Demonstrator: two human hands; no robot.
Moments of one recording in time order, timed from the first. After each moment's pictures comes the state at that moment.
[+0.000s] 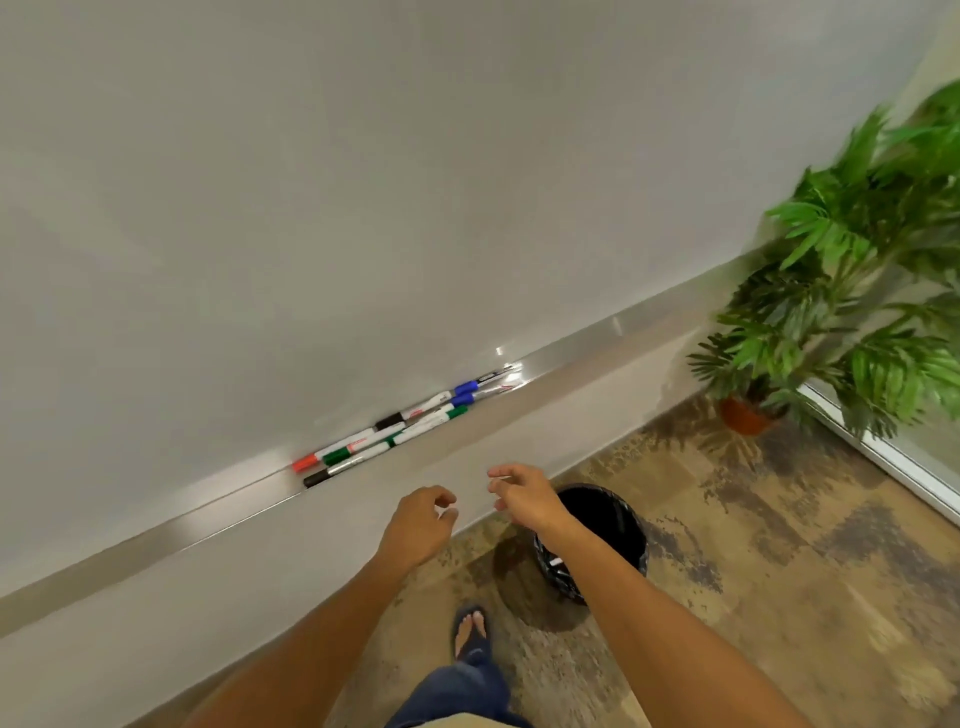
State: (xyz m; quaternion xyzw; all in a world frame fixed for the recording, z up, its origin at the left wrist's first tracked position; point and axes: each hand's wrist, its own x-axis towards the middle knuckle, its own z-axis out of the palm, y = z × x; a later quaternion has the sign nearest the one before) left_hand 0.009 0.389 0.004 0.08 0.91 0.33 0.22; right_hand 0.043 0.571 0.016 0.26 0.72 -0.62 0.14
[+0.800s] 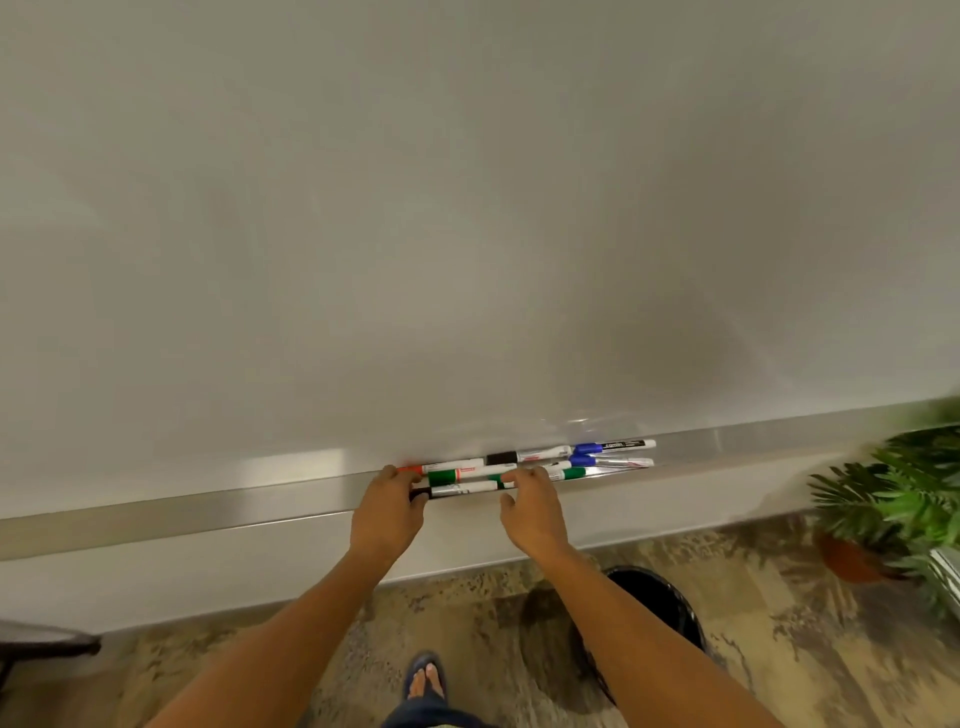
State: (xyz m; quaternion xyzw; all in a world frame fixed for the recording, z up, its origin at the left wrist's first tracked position) left_hand -0.075 0.245 0.002 -0.06 0.95 0.30 0.03; right_hand -0.080 0.453 0.004 0.07 0.93 -0.34 0.07
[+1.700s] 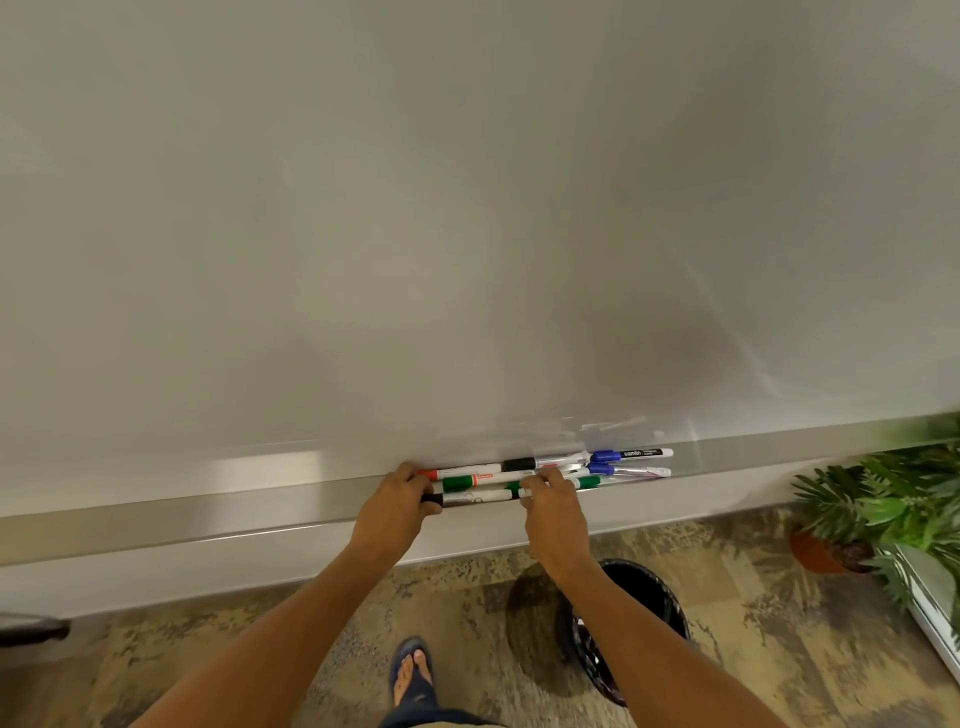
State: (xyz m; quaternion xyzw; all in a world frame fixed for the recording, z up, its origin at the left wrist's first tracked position) left_hand -0.102 0.216 -0.024 0.07 0.96 0.27 0.08; right_hand -0.095 0.453 -0.017 0.00 0.99 -0.14 0.04
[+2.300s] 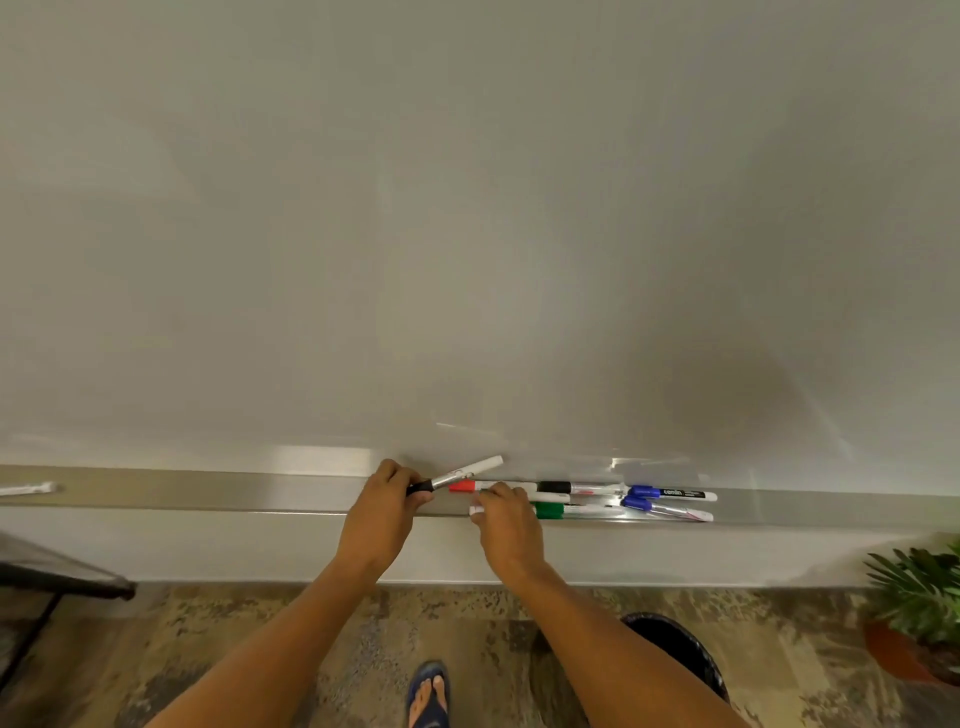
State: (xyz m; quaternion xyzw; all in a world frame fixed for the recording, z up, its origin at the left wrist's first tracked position) left_hand -0.062 0.178 0.027 -0.07 0.94 0.32 -0.03; right_hand -0.095 0.363 -0.012 -0.13 0.97 -0.18 0.02
